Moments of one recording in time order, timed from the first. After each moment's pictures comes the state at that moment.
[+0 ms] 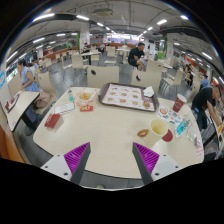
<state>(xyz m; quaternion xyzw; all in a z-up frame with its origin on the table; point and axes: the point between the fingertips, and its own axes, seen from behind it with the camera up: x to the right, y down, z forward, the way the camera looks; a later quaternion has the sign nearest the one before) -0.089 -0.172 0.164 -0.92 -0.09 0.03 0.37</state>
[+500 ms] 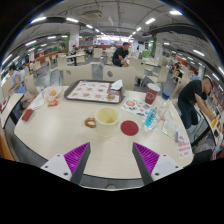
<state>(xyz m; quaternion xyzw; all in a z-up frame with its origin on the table) 0.121 -0.163 0.123 -0.92 -0.06 -0.01 0.39</state>
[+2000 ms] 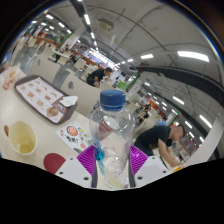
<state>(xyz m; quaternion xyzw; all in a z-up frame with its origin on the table) 0.308 0.043 0.154 -0.80 -0.13 -0.29 0.50</state>
